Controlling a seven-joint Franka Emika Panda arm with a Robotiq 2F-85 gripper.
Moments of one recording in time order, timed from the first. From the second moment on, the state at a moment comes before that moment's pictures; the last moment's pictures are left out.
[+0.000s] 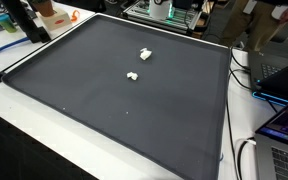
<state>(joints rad) 0.09 0.14 0.09 -1.78 -0.16 1.92 0.27</state>
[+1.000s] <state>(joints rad) 0.09 0.17 0.09 -1.72 -0.09 1.72 0.19</state>
